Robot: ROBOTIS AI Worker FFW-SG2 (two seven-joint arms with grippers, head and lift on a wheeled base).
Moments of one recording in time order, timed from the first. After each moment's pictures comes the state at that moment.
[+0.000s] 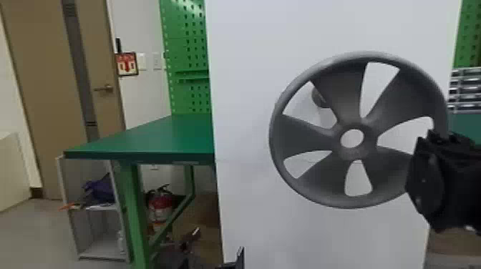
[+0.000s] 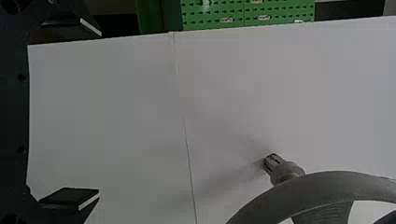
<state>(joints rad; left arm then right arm) 0.02 0.13 -0.03 -1.77 0.03 -0.09 -0.17 -0.44 0.00 0.07 -2.22 -0.13 0.90 -0.16</state>
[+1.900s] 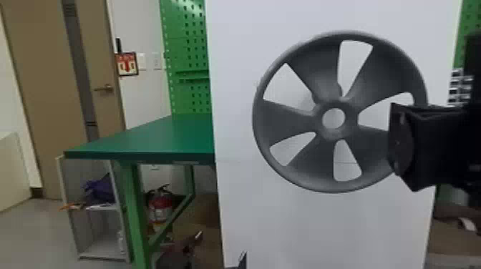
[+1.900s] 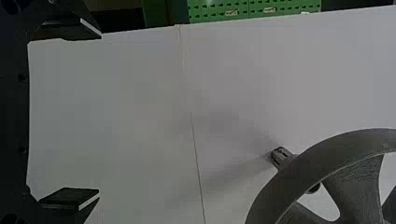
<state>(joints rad) 0.03 0.15 -0.05 -1.77 0.03 -0.08 -0.17 -0.65 0.00 0.15 -2.23 -0.18 1.20 -0.29</state>
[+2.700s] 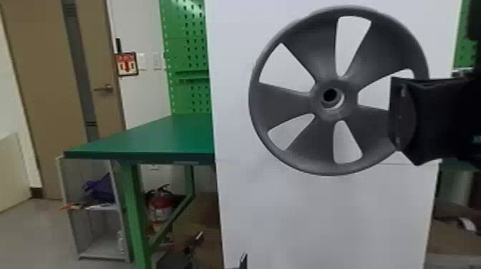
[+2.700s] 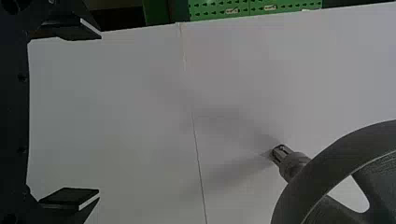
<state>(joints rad) 0.03 0.16 -0.05 -1.77 0.03 -0.08 -0.17 -0.75 0.00 0.15 -2.23 -0.19 1.27 -0.29</state>
